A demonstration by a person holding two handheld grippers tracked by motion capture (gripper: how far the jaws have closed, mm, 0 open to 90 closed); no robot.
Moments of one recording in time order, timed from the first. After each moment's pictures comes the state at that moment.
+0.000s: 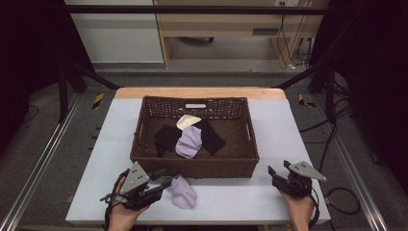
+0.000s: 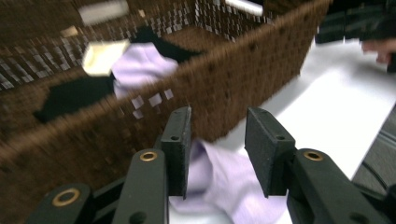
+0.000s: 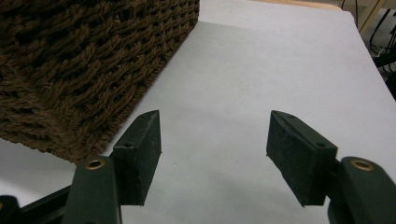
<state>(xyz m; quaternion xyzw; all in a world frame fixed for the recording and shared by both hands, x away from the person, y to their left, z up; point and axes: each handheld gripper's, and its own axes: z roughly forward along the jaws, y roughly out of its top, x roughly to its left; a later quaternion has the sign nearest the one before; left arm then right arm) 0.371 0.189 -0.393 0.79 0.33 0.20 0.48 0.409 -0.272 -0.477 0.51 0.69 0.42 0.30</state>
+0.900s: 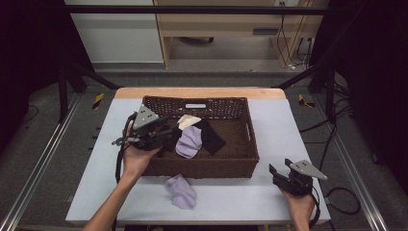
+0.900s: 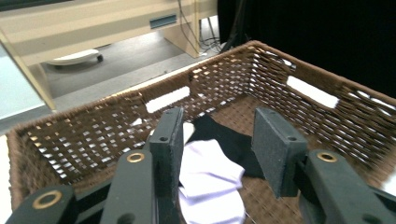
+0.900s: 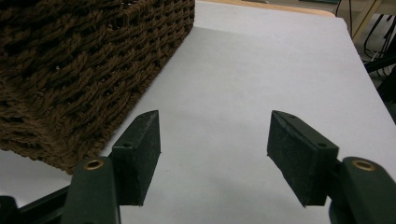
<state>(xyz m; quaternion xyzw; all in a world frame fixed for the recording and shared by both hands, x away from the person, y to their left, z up) 0.482 0.162 -0.323 0.76 0.37 0.26 0.48 0.413 -0.274 -0.475 0.51 0.69 0.42 0.32</state>
